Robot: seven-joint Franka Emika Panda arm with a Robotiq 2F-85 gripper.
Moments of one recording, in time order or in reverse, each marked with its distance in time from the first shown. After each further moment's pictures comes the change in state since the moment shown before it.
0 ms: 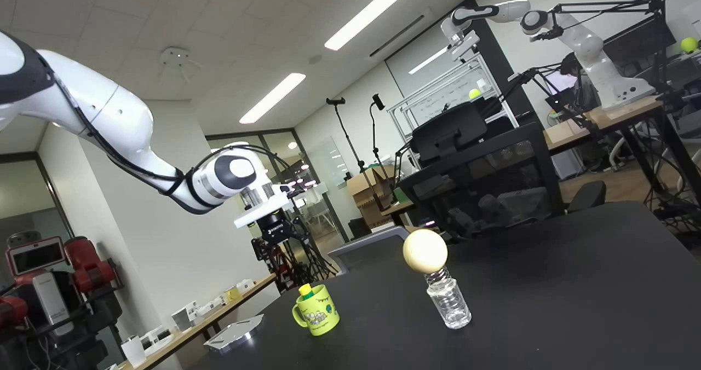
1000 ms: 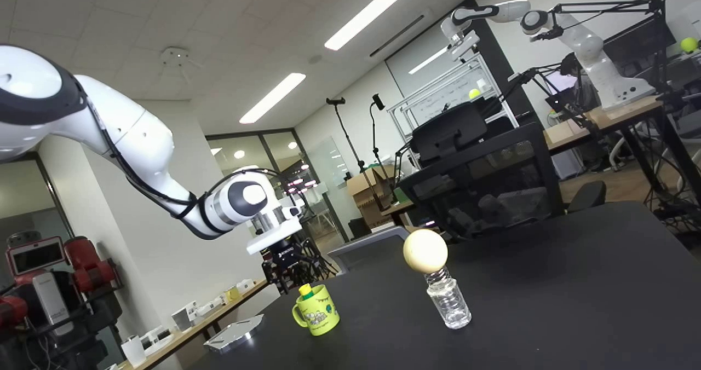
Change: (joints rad) arm 0.005 0.118 0.002 -0.005 -0.028 0.127 0.000
